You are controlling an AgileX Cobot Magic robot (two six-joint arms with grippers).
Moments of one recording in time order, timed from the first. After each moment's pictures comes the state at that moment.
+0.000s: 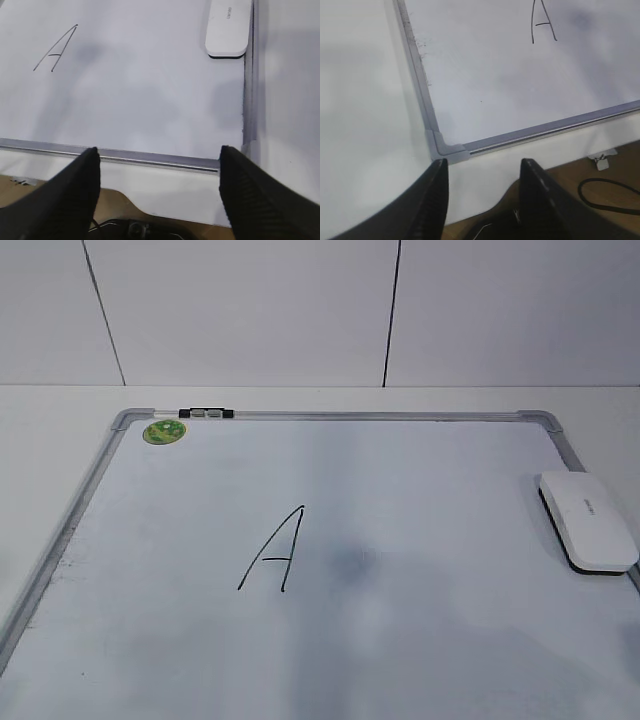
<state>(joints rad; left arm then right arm) -0.19 0.23 -0.62 -0.24 1.27 0.02 0.14 0.21 -0.68 0.13 1.27 0.06</state>
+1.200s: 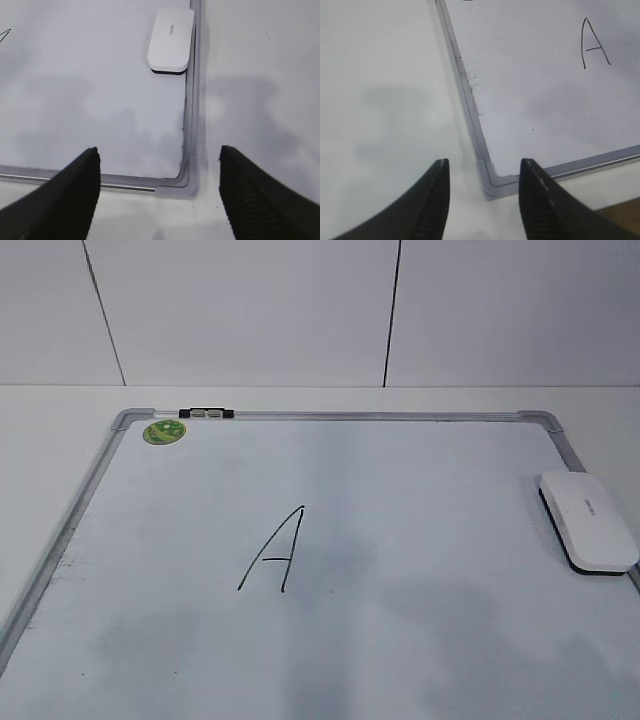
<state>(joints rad) -0.20 0.13 -0.51 -0.08 1.11 0.04 0.14 0.05 -0.50 -0.05 1.15 0.03</state>
